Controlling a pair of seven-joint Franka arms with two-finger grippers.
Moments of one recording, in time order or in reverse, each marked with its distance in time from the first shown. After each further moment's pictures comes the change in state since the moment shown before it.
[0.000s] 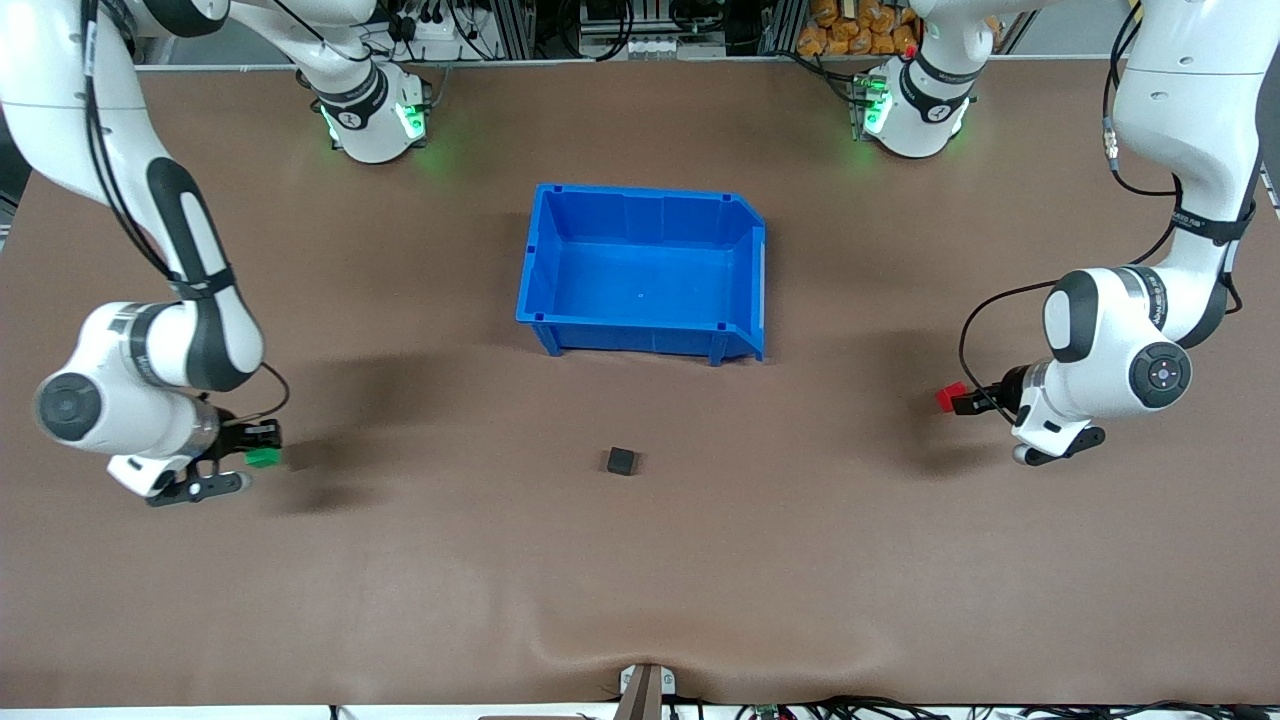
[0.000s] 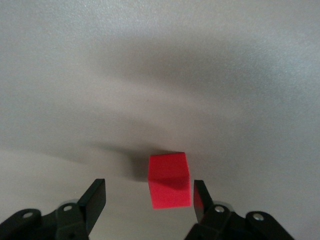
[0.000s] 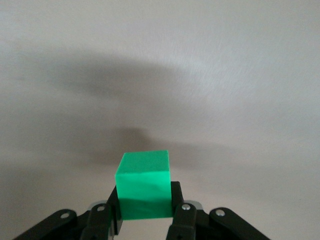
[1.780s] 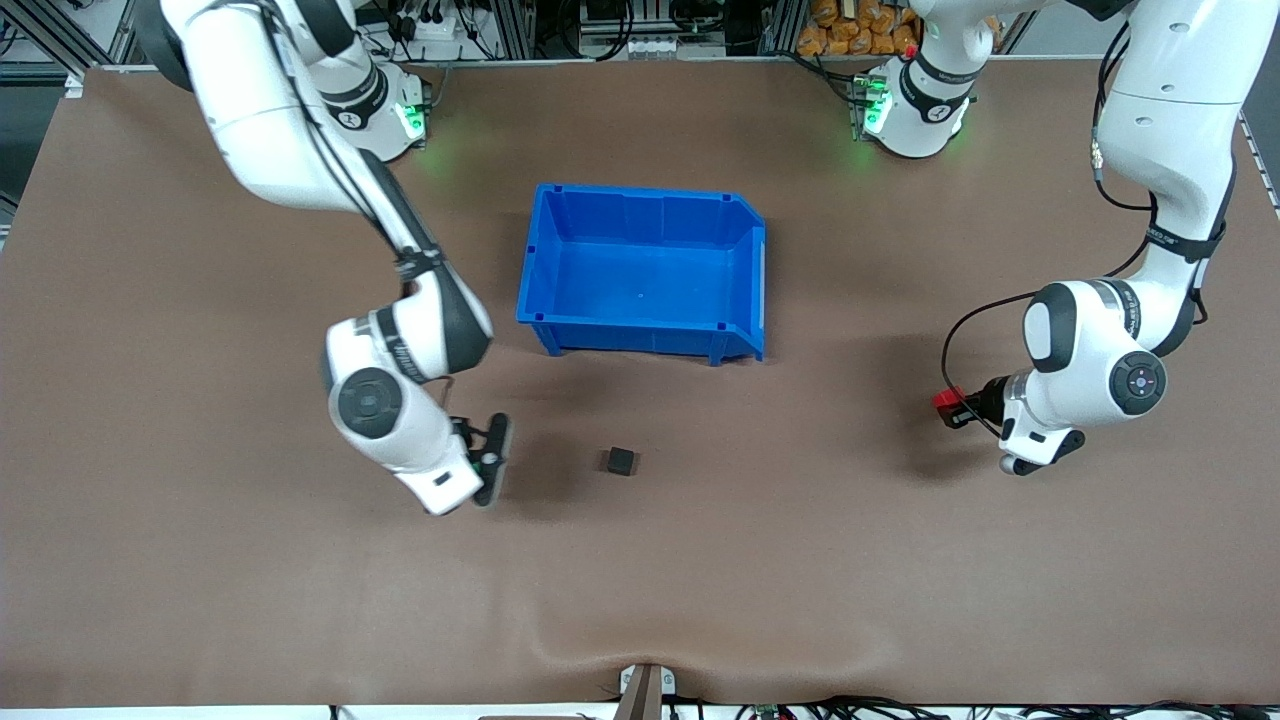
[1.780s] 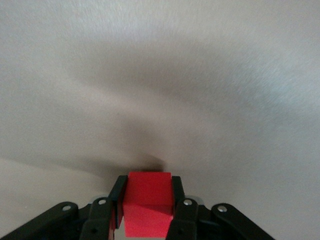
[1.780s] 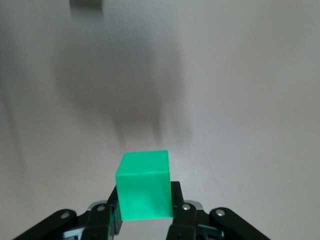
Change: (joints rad) left arm -0.006 0.047 -0.016 0.024 -0.062 0.076 -0.120; right arm 0.486 0.203 0.027 0.304 0.000 0.037 -0.619
